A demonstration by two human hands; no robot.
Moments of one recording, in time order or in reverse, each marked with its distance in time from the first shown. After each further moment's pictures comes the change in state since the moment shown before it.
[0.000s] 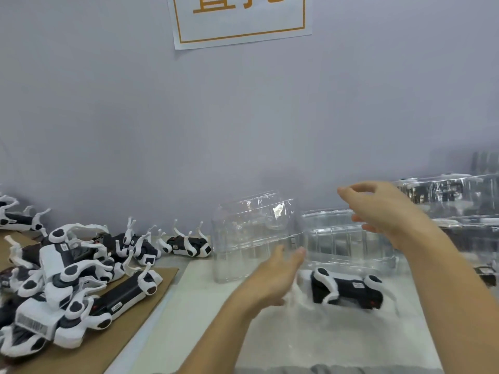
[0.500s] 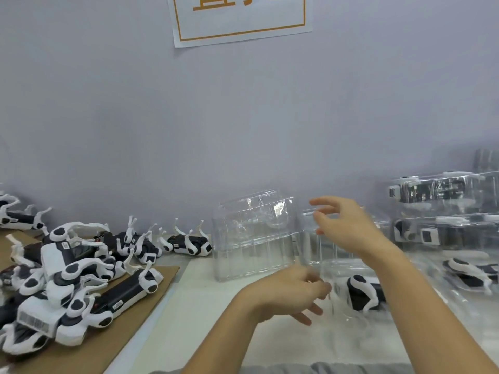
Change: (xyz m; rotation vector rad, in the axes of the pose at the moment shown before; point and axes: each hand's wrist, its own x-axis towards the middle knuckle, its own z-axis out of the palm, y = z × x) left_hand 0.003 0.001 0.016 0.100 -0.299 0.035; right_hand 0.008 0.031 0.045 -0.076 -0.127 -0.175
